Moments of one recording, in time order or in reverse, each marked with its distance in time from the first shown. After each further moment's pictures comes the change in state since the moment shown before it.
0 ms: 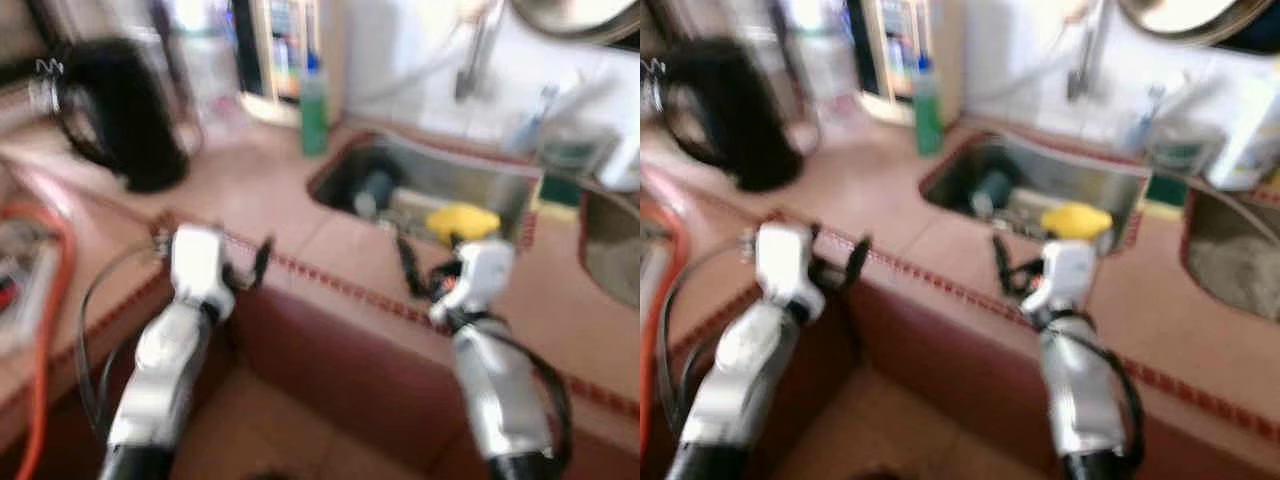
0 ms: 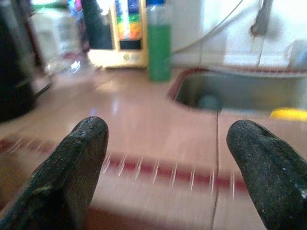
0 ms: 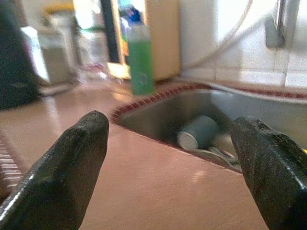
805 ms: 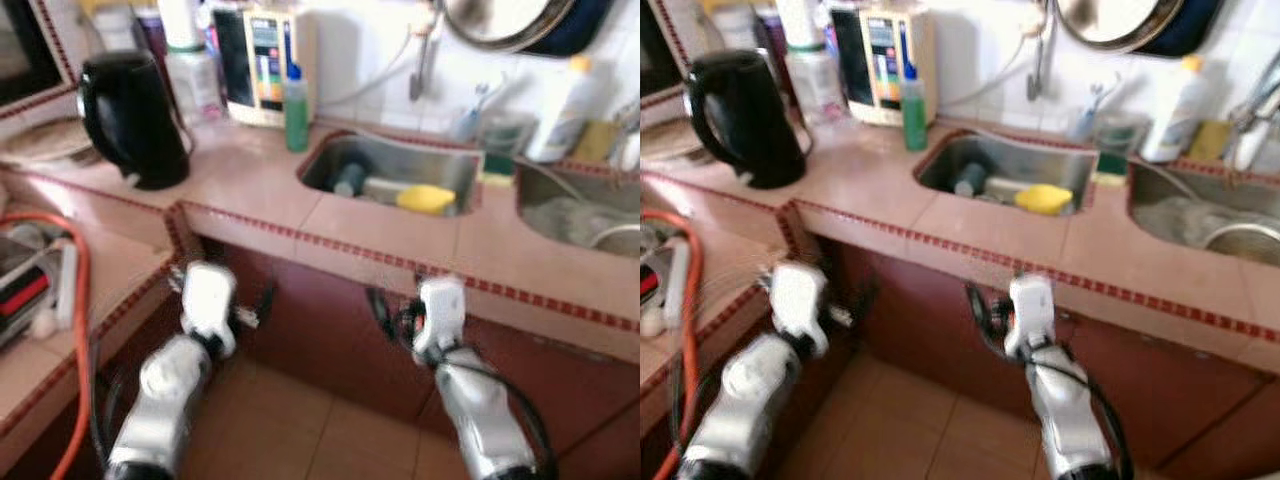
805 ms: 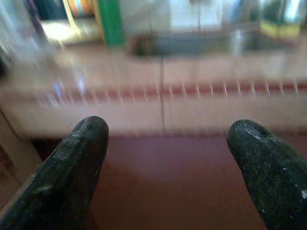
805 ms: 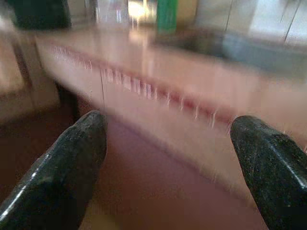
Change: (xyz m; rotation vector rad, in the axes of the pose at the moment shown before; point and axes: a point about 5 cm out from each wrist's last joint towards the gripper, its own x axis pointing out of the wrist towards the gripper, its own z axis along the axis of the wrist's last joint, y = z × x) left arm -0.017 -0.009 -0.050 0.049 0.132 -0.115; right arm -0.026 0.002 -0.065 -0.085 0.245 0.090
